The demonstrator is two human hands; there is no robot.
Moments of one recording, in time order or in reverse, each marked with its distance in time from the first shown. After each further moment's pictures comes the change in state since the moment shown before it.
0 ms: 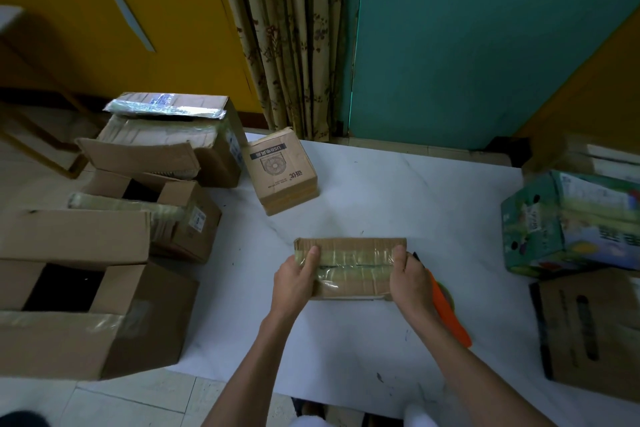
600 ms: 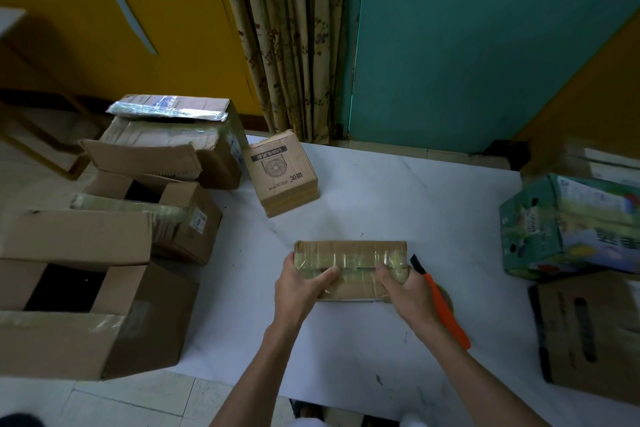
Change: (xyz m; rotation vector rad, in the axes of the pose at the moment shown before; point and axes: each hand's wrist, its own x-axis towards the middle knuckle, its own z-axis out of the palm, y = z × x) left_hand -0.005 -0.007 0.009 -0.105 0.049 -0.076; right_hand -0.015 0.003 -0.015 0.113 -0.145 -0.028
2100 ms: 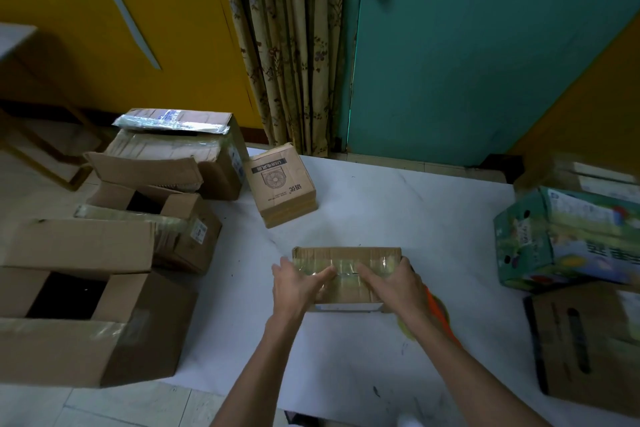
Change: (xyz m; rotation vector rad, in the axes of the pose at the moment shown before) left_hand 0.011 0.030 0.001 0.287 0.050 -0.094; right_hand 0.023 -0.020 0.005 -0.374 0.005 0.156
